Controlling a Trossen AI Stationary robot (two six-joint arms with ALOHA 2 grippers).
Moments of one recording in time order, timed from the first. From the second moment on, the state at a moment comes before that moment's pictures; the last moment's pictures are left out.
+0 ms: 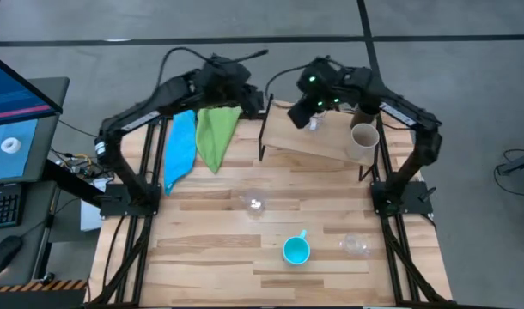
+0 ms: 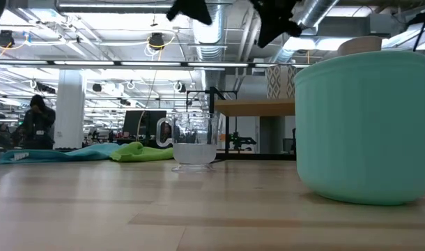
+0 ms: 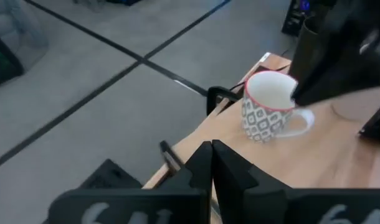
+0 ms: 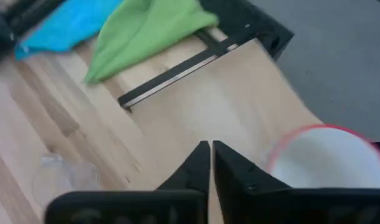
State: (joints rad) left arm 0.40 1.67 1.94 -0.78 -0.25 -0.11; right arm -0.47 1.66 1.94 -1.24 0.05 0.23
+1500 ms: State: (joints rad) left arm 0.38 1.54 1.94 -0.87 -0.32 -0.08; right arm -0.45 1.85 1.99 -1.40 0.27 0.23
